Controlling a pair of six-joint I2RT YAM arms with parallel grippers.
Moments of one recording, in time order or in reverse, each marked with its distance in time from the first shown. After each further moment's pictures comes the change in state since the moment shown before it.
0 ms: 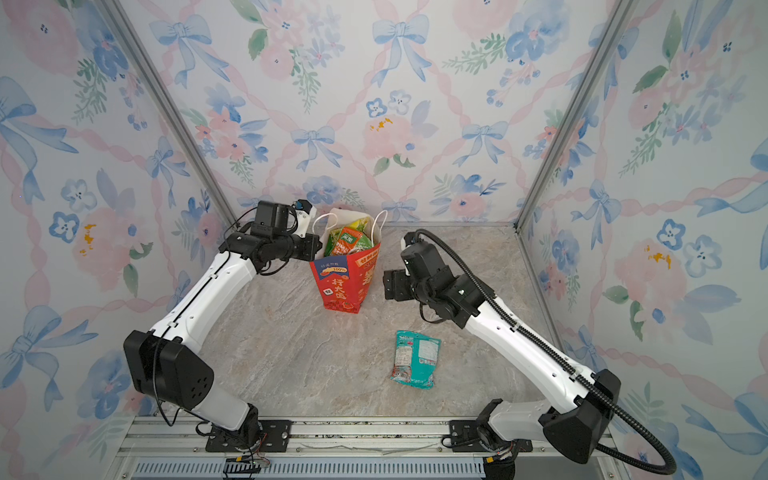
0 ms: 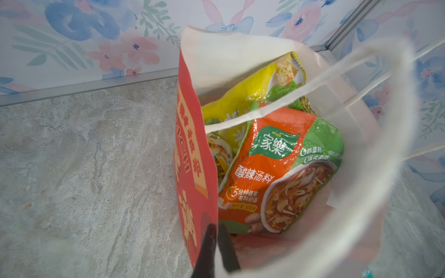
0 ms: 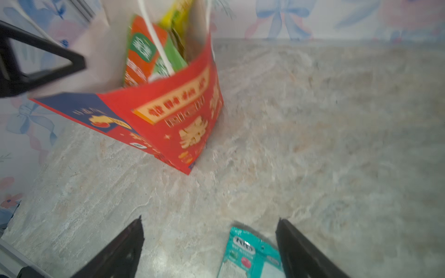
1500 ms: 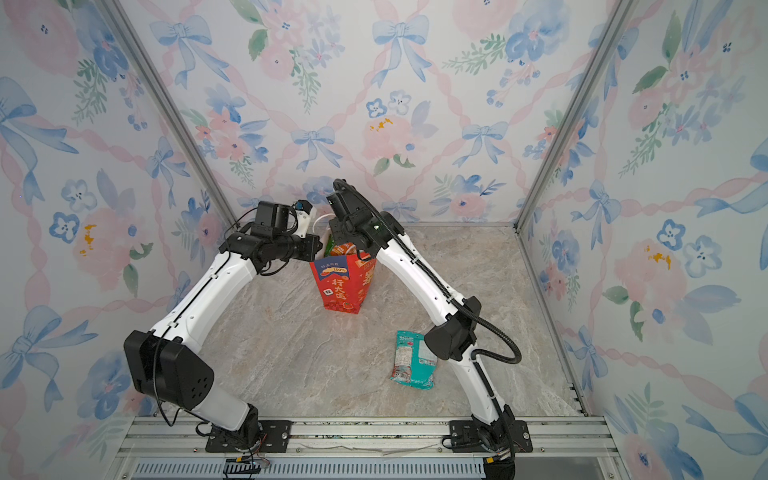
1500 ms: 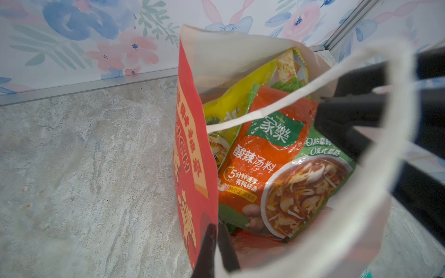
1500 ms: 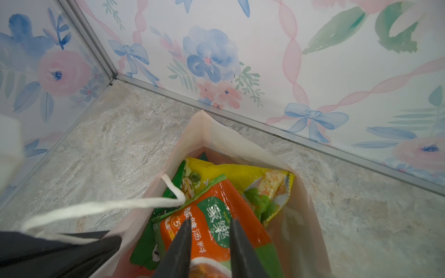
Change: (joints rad) left arm 0.000 0.001 0.000 0.000 0.004 0.000; right arm 0.035 1.015 1.393 -0.246 0.134 -0.270
